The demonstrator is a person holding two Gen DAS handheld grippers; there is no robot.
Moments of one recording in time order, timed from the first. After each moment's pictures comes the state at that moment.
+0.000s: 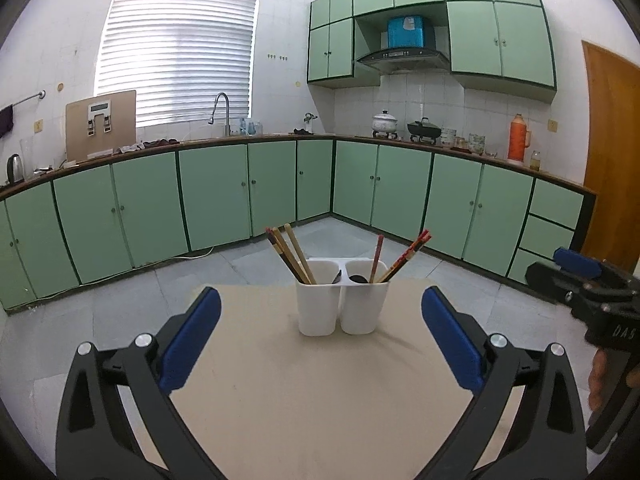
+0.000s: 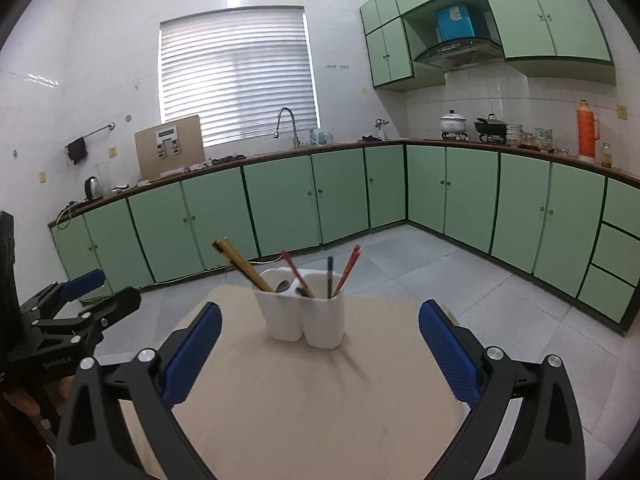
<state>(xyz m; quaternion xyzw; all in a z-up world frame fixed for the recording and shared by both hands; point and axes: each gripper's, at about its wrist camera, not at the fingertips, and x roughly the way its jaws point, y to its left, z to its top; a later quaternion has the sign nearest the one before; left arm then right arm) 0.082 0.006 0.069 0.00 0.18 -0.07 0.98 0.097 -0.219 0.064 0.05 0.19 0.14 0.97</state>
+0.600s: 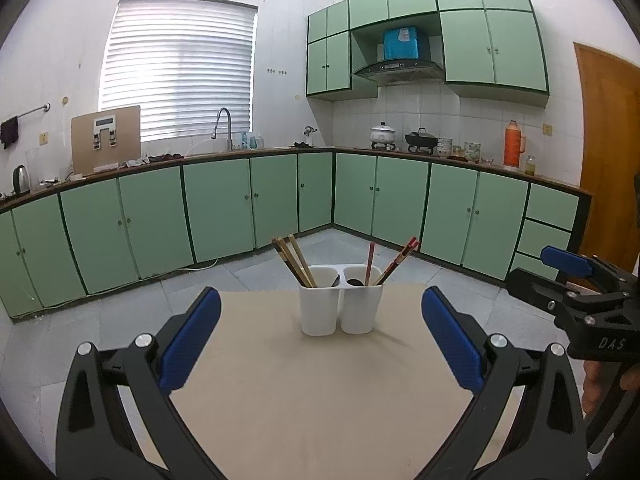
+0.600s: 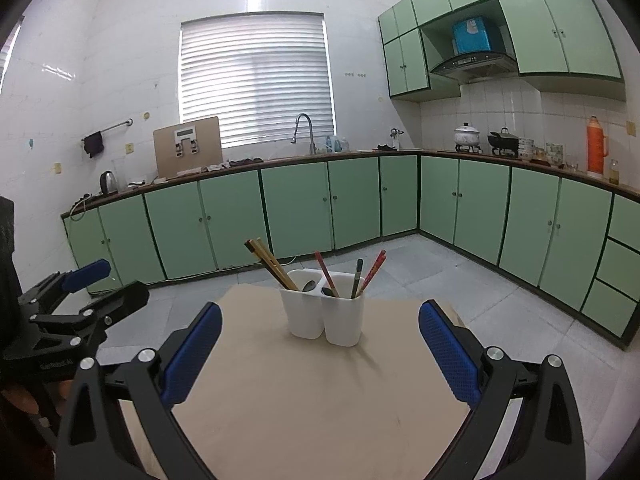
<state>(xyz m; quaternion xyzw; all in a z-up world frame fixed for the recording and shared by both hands) 0.039 0.003 0.083 0.01 0.16 -0.06 0.98 0.059 -0.194 0.077 0.02 0.17 0.15 0.97</state>
